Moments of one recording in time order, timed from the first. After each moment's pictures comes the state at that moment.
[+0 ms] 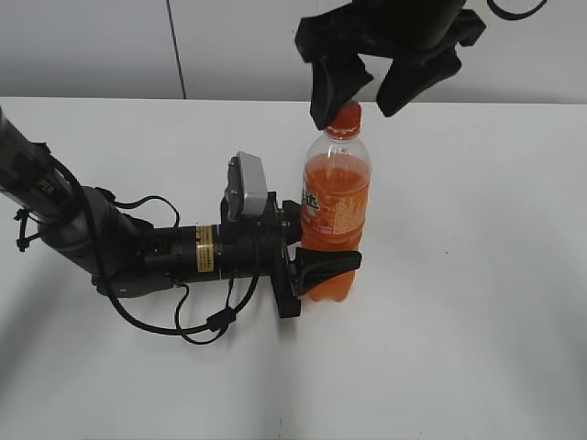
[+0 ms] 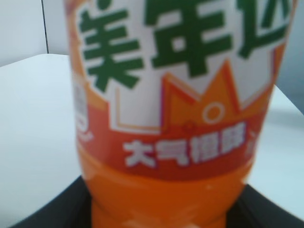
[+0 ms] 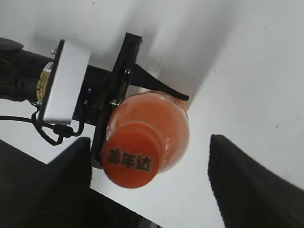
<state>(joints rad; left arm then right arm) -0.46 2.38 -1.07 1.04 -1.28 -0.35 0.60 1.80 -1.70 0.14 1.22 0.07</state>
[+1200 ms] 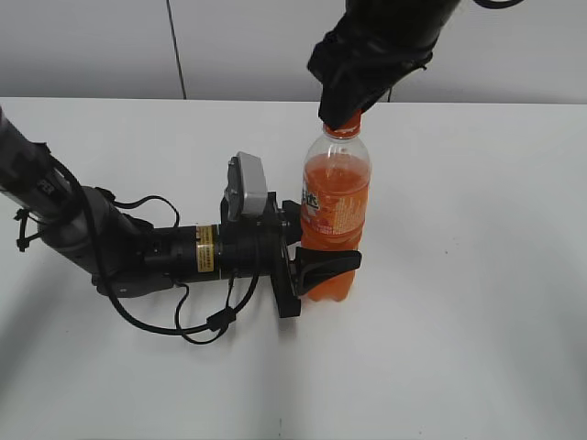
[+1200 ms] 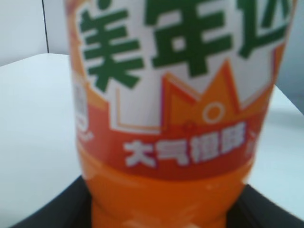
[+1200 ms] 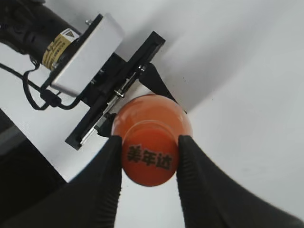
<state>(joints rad) -0.46 2.38 -1.07 1.04 -1.28 -0.36 0.60 1.80 -1.70 0.15 1.22 -0.38</state>
